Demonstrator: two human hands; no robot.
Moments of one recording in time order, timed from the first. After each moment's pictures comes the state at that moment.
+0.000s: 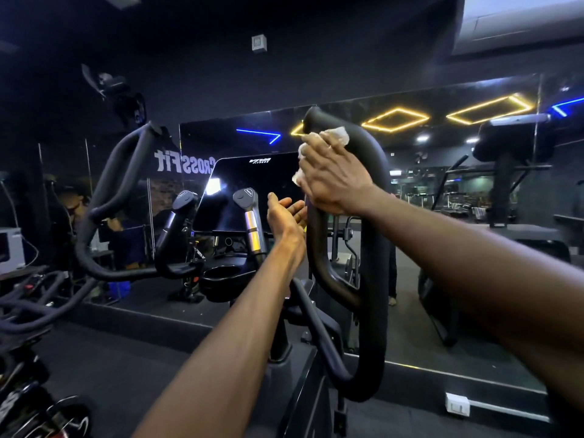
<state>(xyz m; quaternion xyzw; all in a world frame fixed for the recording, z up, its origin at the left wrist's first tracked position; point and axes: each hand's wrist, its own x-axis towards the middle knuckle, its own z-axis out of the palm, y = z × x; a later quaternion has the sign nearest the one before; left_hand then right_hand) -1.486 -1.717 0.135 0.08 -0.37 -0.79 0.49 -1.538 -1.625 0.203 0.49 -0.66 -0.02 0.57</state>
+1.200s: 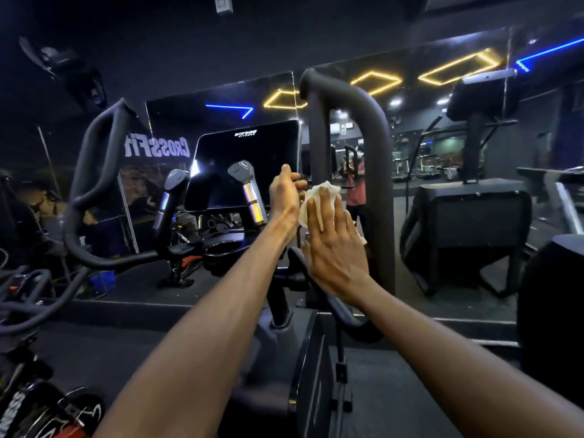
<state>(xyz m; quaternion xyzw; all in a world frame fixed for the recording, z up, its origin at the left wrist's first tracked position) -1.456 -1.728 0.119 0.11 -0.60 -0.66 0.44 -1.487 -1.634 0.016 0.41 -0.79 0.18 0.42</state>
